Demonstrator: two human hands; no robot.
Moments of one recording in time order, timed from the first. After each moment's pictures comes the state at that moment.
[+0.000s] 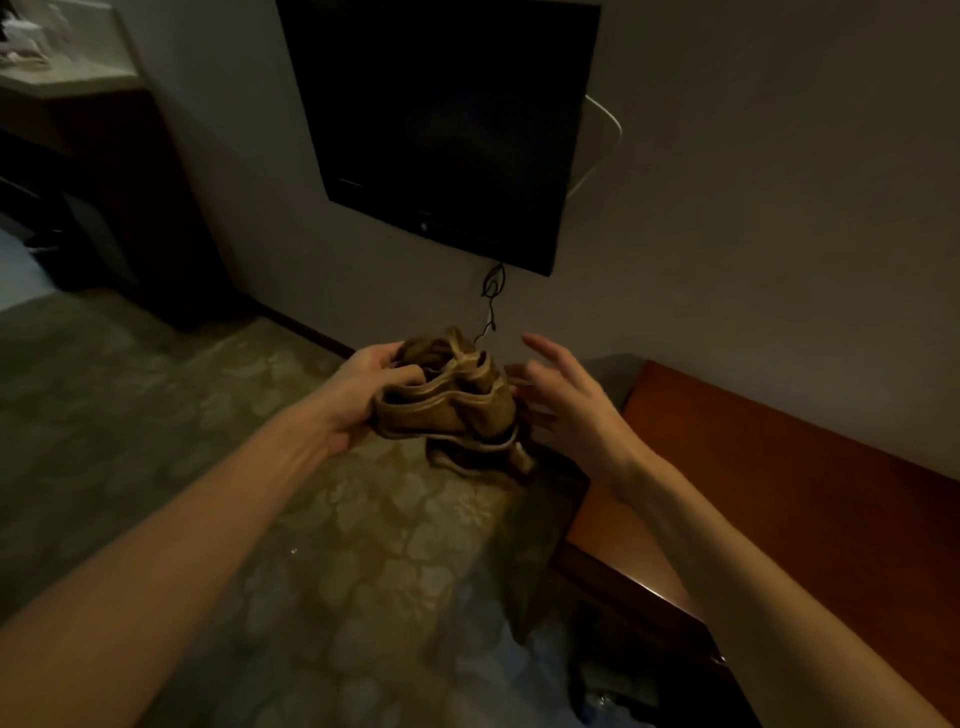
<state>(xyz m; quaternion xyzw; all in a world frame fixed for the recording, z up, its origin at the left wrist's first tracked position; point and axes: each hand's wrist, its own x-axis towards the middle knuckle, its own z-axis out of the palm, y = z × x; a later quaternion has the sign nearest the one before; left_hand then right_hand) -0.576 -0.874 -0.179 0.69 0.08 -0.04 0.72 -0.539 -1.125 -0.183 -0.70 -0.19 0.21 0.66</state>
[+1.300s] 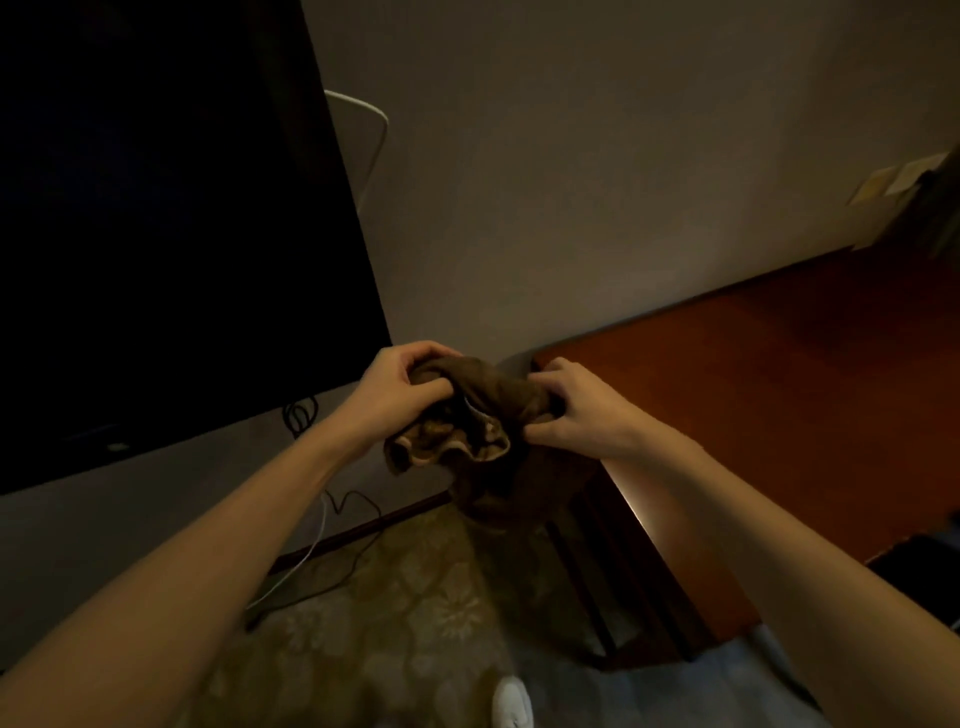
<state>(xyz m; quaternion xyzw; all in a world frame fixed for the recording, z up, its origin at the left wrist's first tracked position) -0.046 -0.885 -0.220 0.77 -0.34 -0.24 0.49 -0.197 -1.078 -0.224 -0.92 0.12 0.03 0.38</state>
